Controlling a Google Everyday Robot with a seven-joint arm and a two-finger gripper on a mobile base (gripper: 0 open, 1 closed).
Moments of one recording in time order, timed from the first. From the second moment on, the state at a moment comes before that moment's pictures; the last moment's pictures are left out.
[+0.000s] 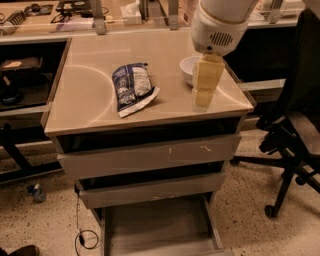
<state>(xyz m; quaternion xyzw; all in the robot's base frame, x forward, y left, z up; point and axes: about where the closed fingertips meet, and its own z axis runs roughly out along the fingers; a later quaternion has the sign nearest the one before) 0.537 -0.086 0.968 -0.68 0.72 -0.03 0.15</state>
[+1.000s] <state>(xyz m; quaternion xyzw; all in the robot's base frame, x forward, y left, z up) 0.591 -0.046 0.966 -0.70 0.70 -0.05 0.16</state>
